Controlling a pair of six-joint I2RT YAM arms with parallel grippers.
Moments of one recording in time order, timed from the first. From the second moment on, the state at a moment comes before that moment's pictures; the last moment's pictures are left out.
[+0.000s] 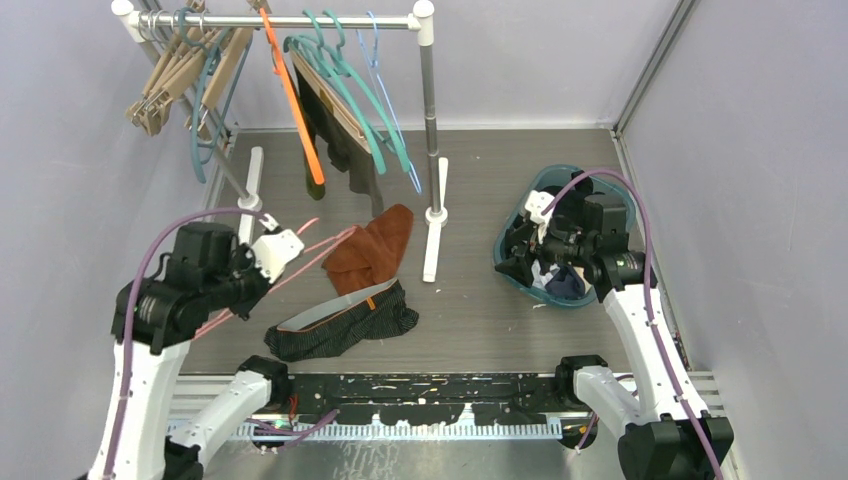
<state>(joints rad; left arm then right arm) -0.32 0.82 1.35 -1.46 0.10 0.56 0.05 0.91 0.86 -0.61 -0.92 -0.60</state>
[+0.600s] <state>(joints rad) -0.07 0.83 1.43 -1.38 -0.03 0.43 0.08 0.92 0.85 -0.61 -0.89 -0.60</state>
